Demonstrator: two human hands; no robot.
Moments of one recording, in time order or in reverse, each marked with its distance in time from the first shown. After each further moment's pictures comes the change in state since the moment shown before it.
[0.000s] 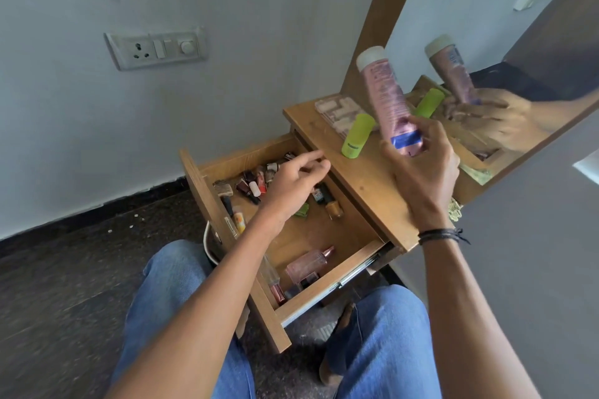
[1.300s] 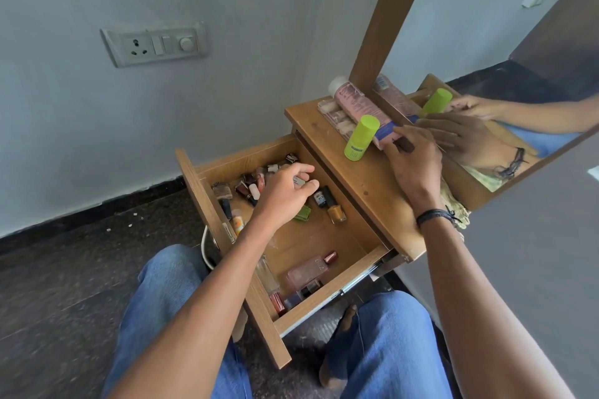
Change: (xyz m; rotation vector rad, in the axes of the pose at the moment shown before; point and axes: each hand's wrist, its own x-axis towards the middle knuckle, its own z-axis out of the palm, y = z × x) left_hand 0.019 -0.027 -0.015 0.393 0.055 -0.025; right_hand 0.043 0.055 0.043 -0.101 -0.222 0.035
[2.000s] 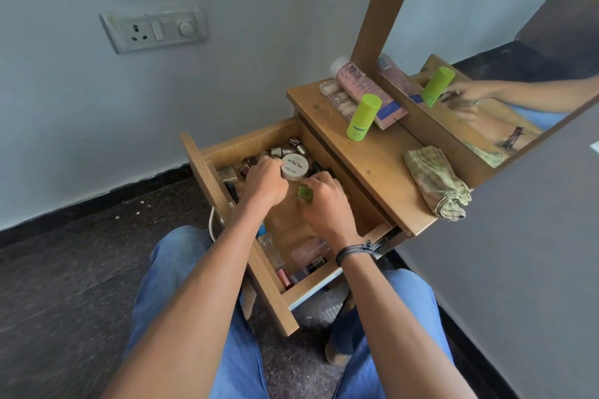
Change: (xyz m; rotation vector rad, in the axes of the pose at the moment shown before) left_hand -0.002 -0.015 -0.014 0.511 0.014 -0.173; right_hand -0.135 -0.049 0.090 -0.195 -0.457 -0.187
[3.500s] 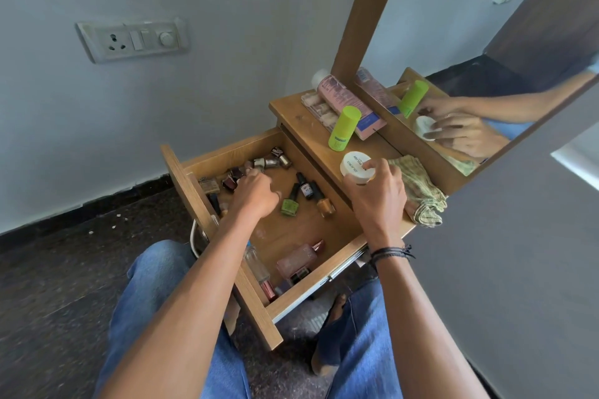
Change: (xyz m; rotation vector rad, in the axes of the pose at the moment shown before) left_hand 0.006 0.004 0.007 0.073 -0.096 0.032; right_hand -0.005 0.040 -0.082 0.097 0.449 0.376
